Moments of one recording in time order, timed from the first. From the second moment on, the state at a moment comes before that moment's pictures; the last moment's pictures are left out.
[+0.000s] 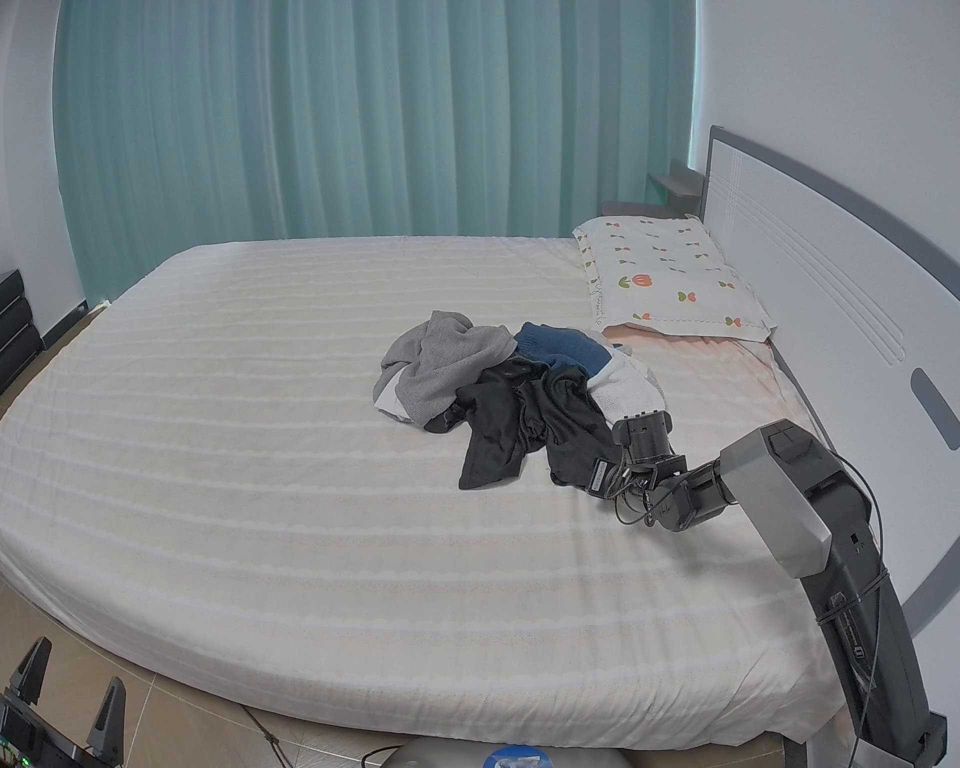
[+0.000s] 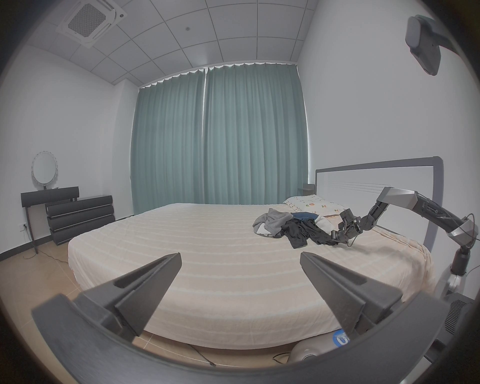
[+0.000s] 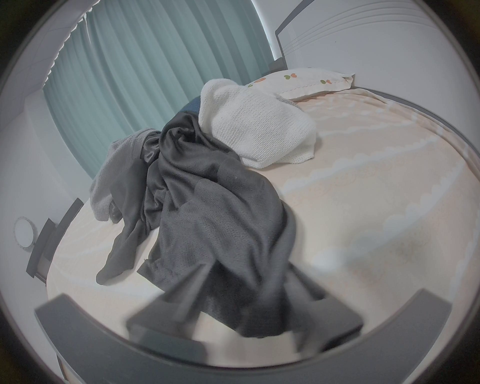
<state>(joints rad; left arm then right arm) 0.00 0.02 -0.02 0.01 -0.01 0.01 0.33 2.78 -1.83 -0.37 -0.18 0.51</state>
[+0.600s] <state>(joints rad) 0.00 0.02 -0.02 0.01 -0.01 0.01 0.30 2.56 -1.41 -0.48 -0.06 0.64</state>
